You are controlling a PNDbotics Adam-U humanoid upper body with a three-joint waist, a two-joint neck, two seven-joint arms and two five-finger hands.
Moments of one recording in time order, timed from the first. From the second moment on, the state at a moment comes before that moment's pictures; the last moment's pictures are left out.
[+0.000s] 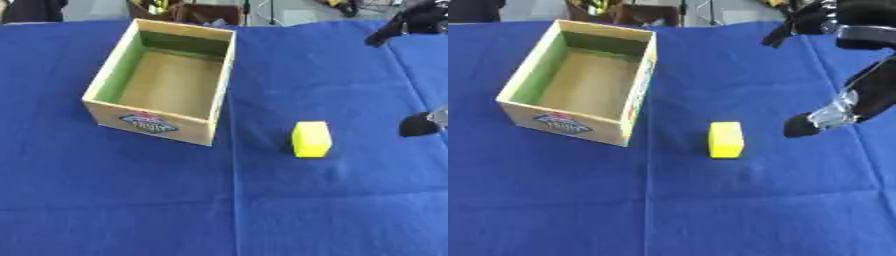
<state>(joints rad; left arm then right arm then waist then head) -0.30 0.23 0.14 -1.98 0.09 -0.29 0.24 -0.61 -1.16 0.22 -1.99 0.33 -0.07 0.62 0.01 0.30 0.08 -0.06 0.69</state>
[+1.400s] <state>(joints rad) -0.30 0.22 0.14 -1.98 0.10 -0.29 0.24 -0.76 -0.98 0.40 -1.91 0.47 -0.05 0.83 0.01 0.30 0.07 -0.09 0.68</state>
